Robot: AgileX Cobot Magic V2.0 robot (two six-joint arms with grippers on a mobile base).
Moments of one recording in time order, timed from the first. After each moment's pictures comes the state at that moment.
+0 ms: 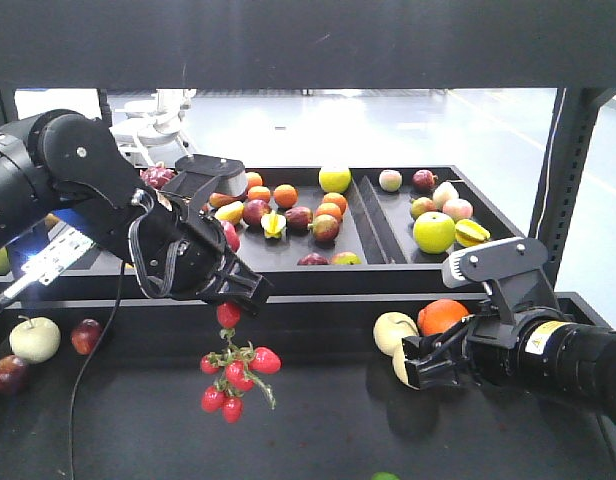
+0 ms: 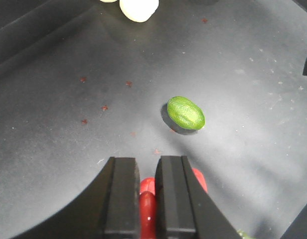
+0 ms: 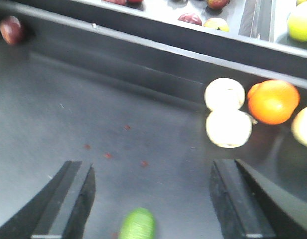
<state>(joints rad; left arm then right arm) -0.39 1.82 -1.93 -0.31 1.15 0.30 0.29 1.44 -1.01 0.19 0.18 -0.23</state>
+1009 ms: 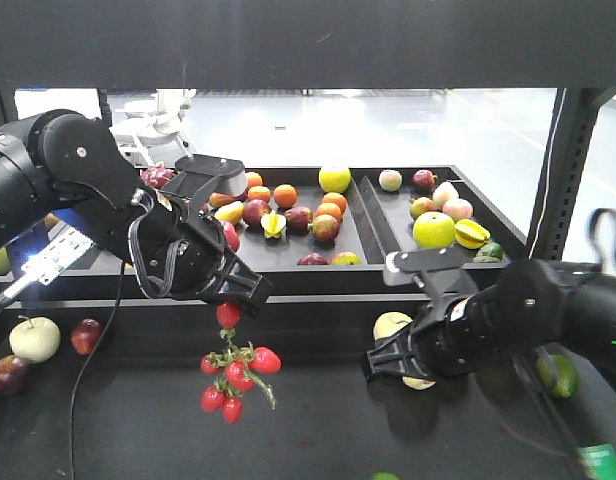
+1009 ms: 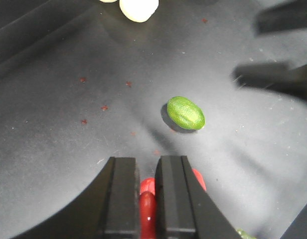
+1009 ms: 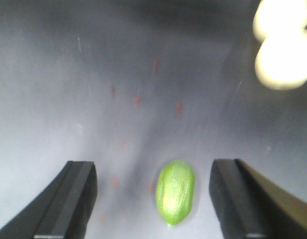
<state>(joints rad) -0.39 1.82 -1.93 -0.31 1.15 0.30 0.29 1.77 -1.39 0.21 0.60 -0.17</state>
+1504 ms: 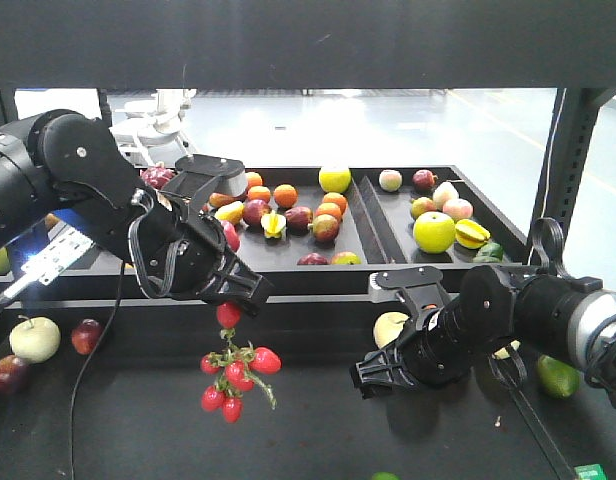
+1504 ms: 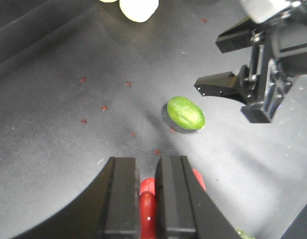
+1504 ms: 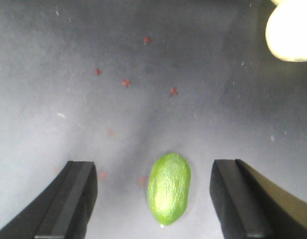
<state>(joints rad) -0.39 1.82 -1.93 -0.31 1.15 0.30 0.29 1.91 -1.49 0.16 0.67 -0.13</state>
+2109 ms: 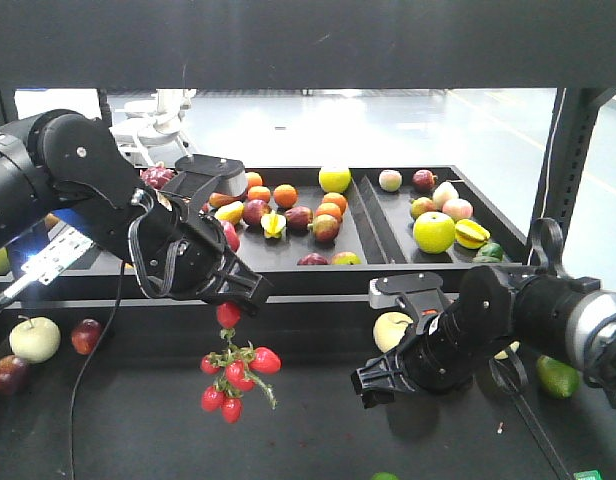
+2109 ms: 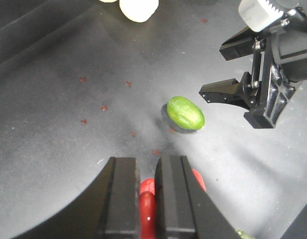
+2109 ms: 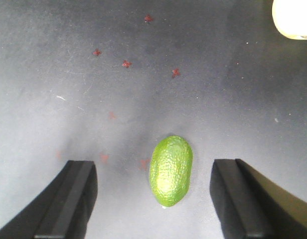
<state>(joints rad) -0.39 1.82 -1.93 -0.31 1.15 0.30 0.29 1.92 -1.50 0.16 0.72 -0.11</state>
